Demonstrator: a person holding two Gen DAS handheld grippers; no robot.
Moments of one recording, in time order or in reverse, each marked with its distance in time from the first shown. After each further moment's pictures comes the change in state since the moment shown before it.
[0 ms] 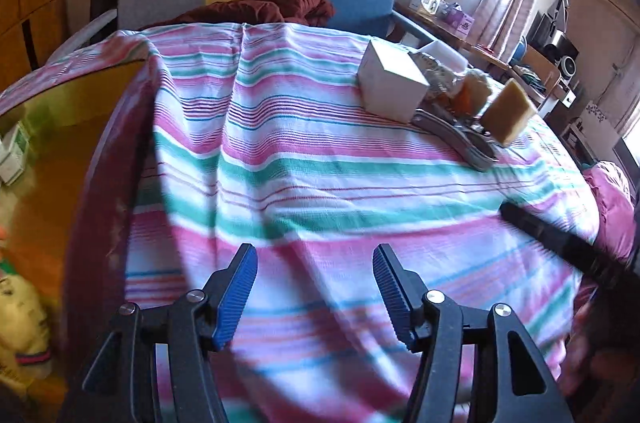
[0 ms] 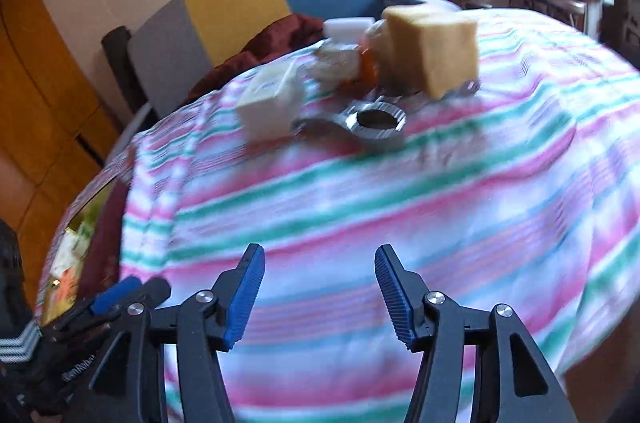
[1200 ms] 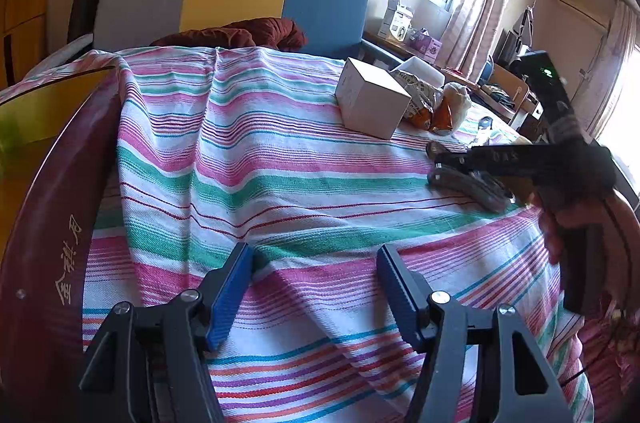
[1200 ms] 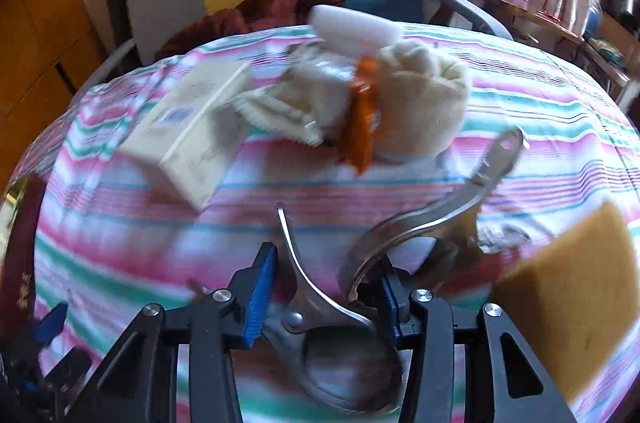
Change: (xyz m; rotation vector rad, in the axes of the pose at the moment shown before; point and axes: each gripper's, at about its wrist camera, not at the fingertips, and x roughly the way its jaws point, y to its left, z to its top) left arm 0.015 0.006 -0.013 0.056 -0.147 -0.119; right arm 0.078 -0.013 0.076 -0.239 0.145 -0.074
